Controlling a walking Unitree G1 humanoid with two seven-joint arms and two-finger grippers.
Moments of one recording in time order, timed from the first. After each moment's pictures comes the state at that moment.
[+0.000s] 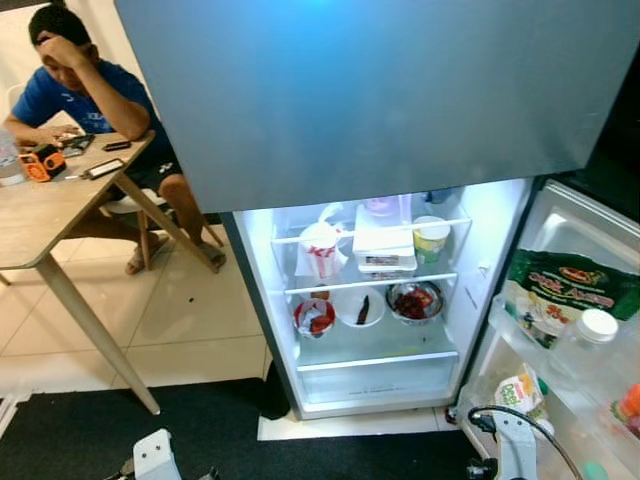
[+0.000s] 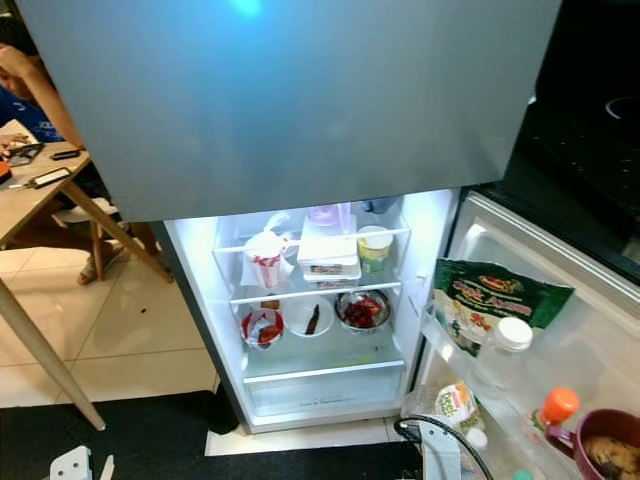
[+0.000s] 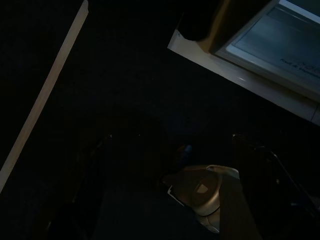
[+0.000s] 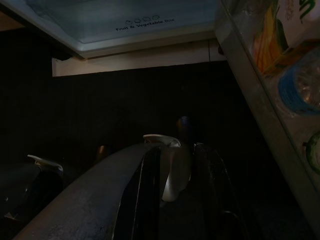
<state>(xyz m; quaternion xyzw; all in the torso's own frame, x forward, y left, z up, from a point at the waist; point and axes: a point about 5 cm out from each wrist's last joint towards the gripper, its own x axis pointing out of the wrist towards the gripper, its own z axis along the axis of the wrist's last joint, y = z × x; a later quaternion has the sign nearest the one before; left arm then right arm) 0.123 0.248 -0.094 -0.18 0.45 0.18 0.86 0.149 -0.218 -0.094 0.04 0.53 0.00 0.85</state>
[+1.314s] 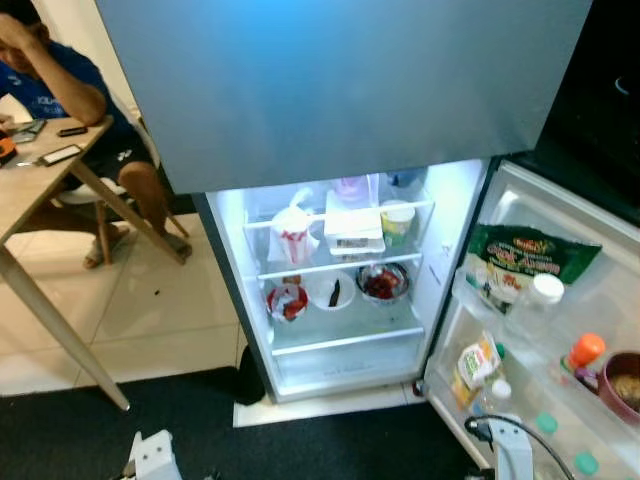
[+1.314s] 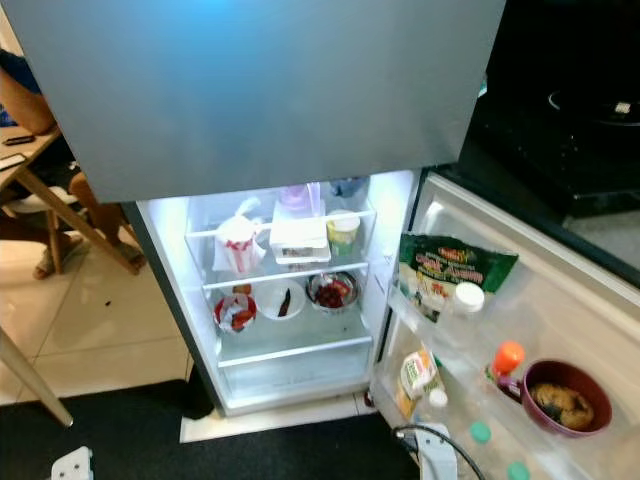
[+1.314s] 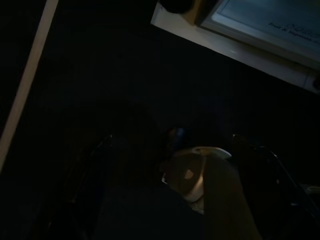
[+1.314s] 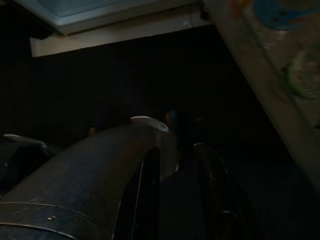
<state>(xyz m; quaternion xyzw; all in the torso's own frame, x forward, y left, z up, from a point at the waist) 0.124 0.240 -0.096 -0.19 0.45 0.17 0.86 0.141 -0.218 -0.096 0.04 0.54 0.01 0.84</state>
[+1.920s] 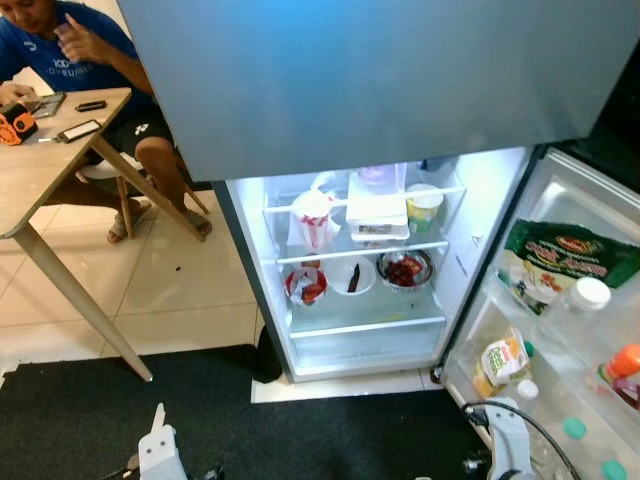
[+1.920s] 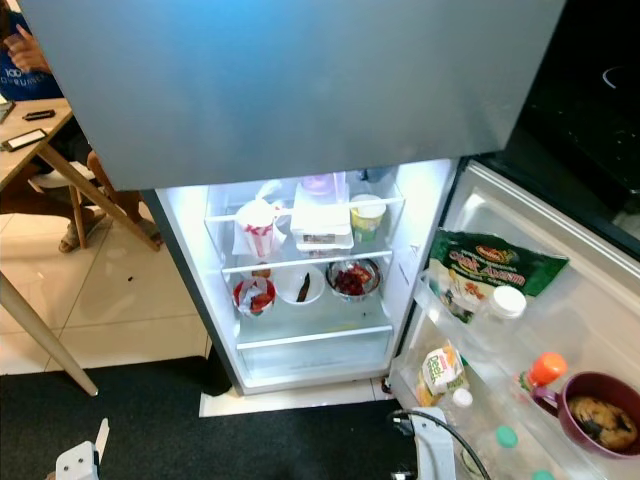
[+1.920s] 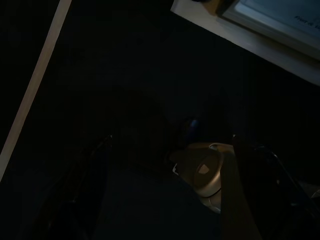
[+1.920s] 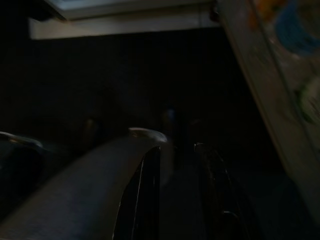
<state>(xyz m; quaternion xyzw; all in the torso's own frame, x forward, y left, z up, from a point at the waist) 0.124 0.240 -0.096 -0.18 0.45 0.17 0.85 0.147 -0.224 -0.093 0.01 0.53 0.00 0.85</state>
